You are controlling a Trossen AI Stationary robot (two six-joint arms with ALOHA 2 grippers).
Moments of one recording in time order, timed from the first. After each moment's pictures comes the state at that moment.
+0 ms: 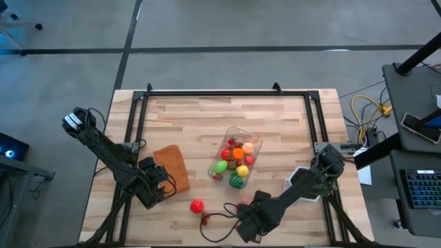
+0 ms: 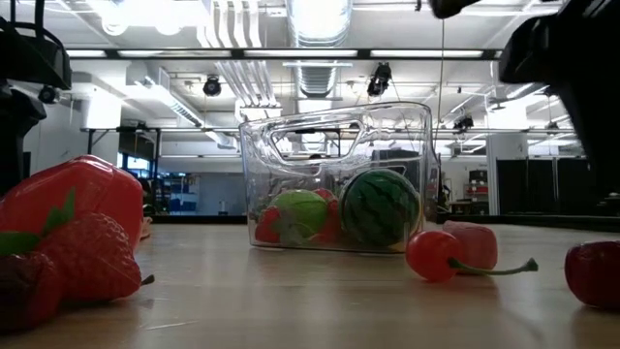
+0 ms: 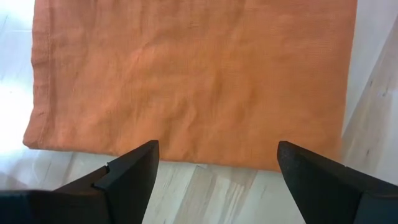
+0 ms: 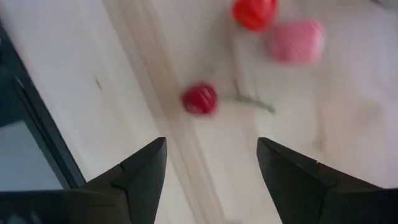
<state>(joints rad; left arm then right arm) -0.81 1.29 0.72 -0.92 -0.35 -1.17 0.65 2.16 1.74 -1.07 0.03 0.95</state>
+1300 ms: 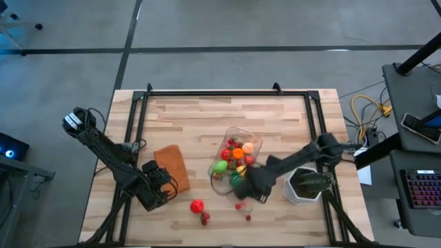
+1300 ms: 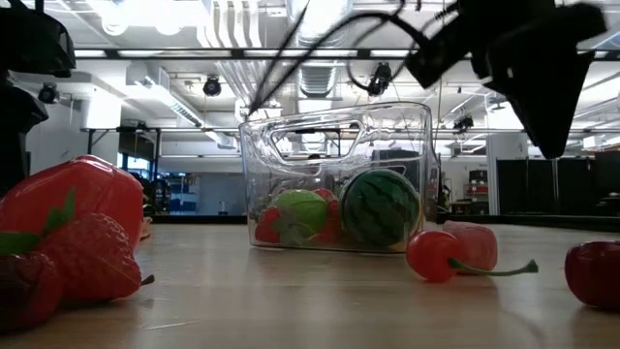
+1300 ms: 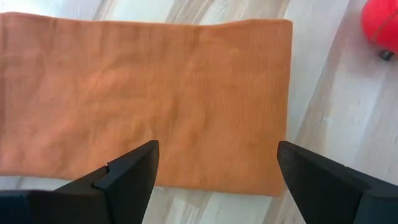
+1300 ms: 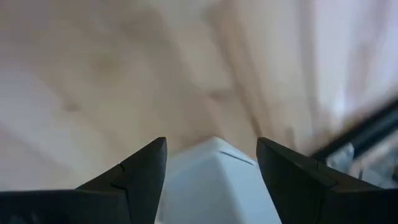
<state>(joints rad) -0.81 1.29 0.72 -0.79 -0.37 -1.17 0.41 2.06 1.68 -1.57 0.05 0.89</state>
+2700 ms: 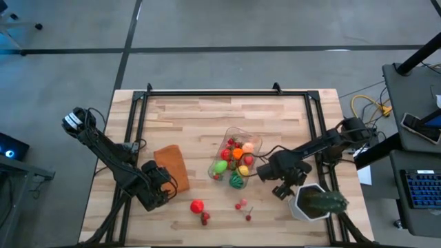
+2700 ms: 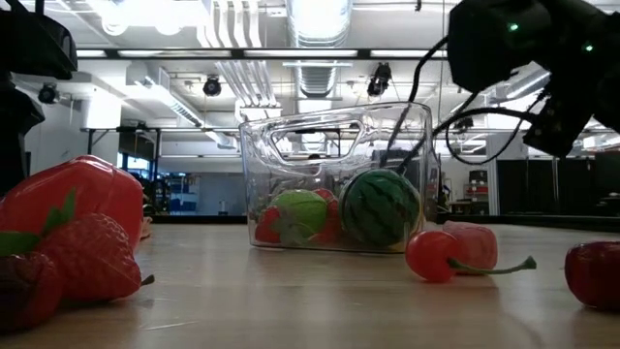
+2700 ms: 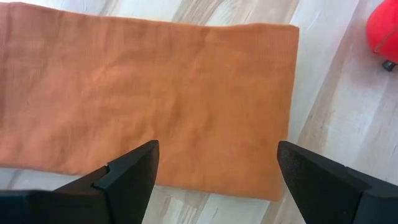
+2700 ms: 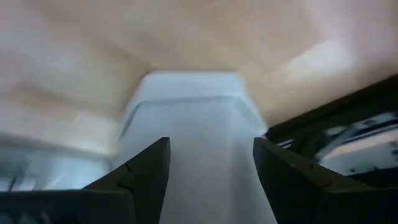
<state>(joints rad) -0.81 1.29 0.72 -0.79 -0.38 -1.23 0.30 1.69 1.00 -1.21 -0.59 1.02</state>
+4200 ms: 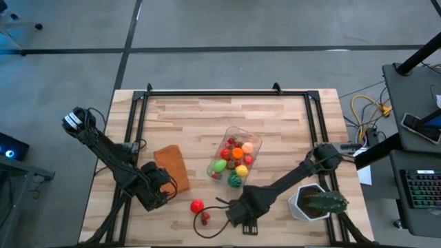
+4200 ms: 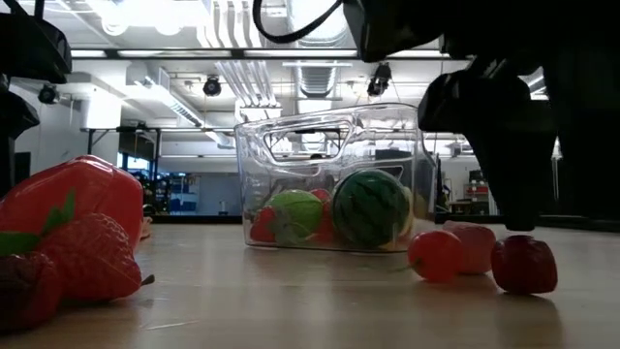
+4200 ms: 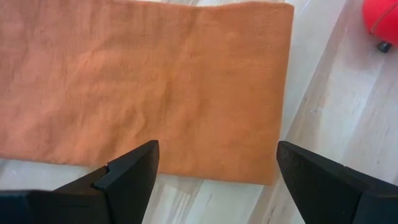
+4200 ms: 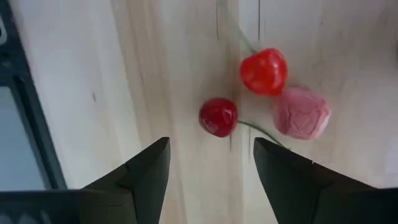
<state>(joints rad) -0.81 1.28 0.71 -0.79 -0.32 -1.21 0.54 2.15 1.69 -0.96 -0.10 0.62</state>
